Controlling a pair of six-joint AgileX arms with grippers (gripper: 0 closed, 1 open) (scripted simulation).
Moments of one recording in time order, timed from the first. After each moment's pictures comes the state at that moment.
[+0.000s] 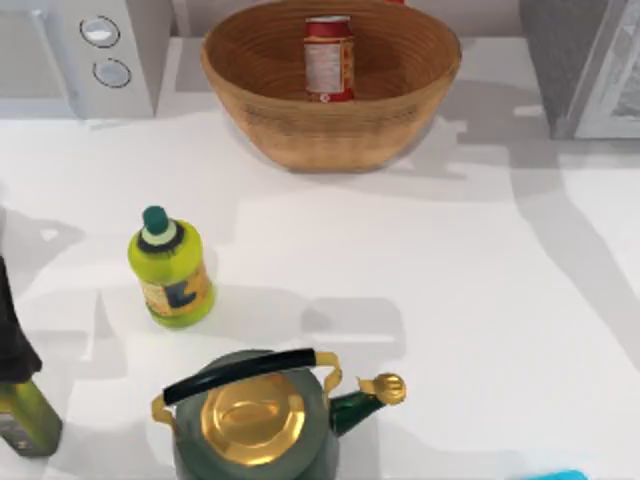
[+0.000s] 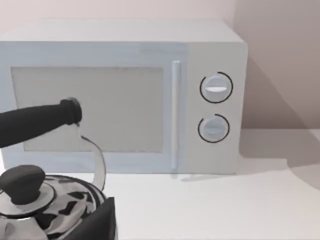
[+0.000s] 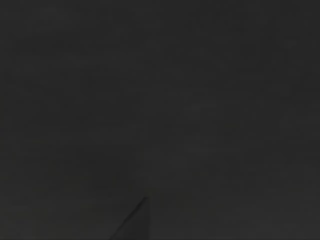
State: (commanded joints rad) left arm 0.00 0.00 0.00 0.00 0.00 0.00; right arm 0.40 1.31 1.75 -0.44 0.45 0.01
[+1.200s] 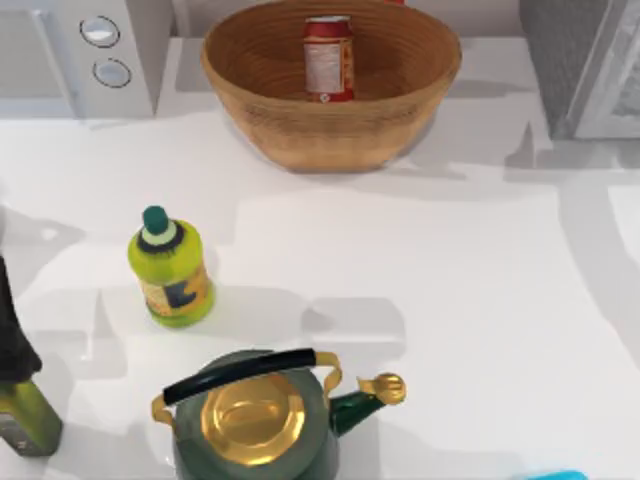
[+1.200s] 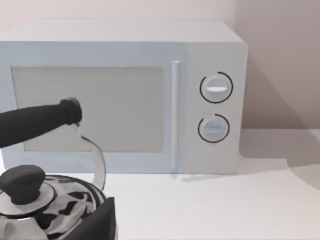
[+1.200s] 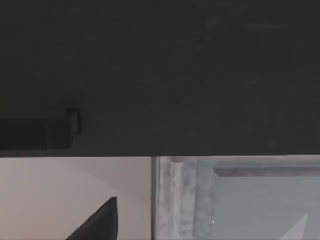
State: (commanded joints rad) left arm 0.00 0.00 0.00 0.00 0.00 0.00; right arm 0.24 1.03 1.33 -0.30 0.30 0.00
